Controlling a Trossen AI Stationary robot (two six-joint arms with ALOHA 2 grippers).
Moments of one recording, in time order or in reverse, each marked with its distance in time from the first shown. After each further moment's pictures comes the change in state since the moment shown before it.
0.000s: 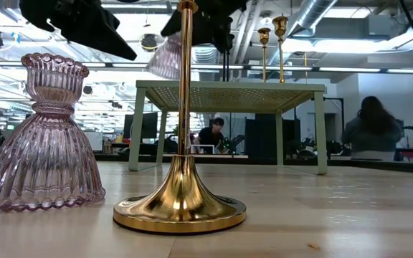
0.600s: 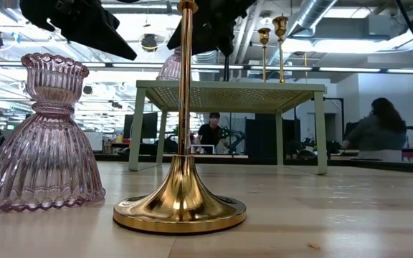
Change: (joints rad) left arm 0.000 0.000 0.000 0.001 0.000 -0.006; right arm -0.049 0.001 0.003 -0.037 0.079 -0.033
